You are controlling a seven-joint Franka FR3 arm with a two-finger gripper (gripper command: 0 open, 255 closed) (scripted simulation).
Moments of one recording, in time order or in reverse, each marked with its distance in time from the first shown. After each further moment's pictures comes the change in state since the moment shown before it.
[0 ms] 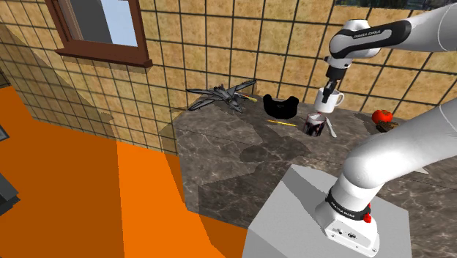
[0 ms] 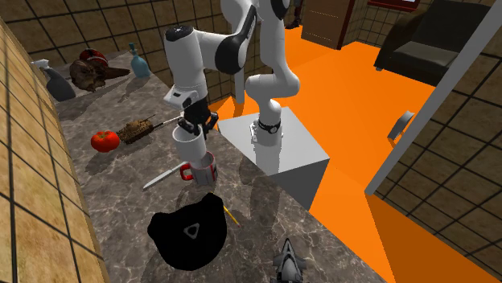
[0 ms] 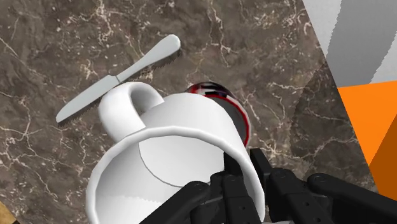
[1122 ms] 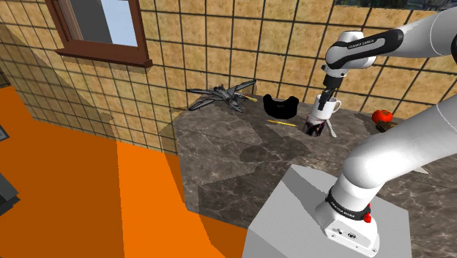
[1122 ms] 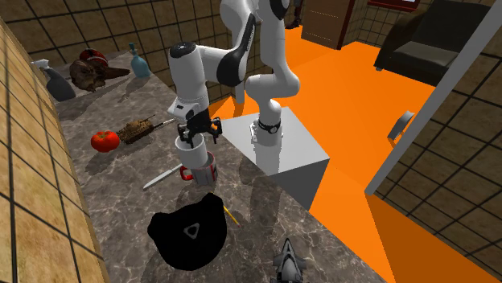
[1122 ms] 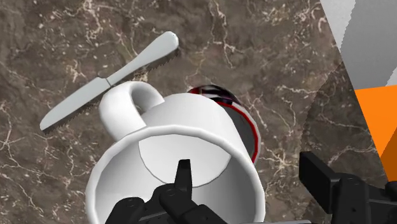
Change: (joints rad) arm 0.001 0.030 -0.033 -0.077 -0.009 0.108 -0.004
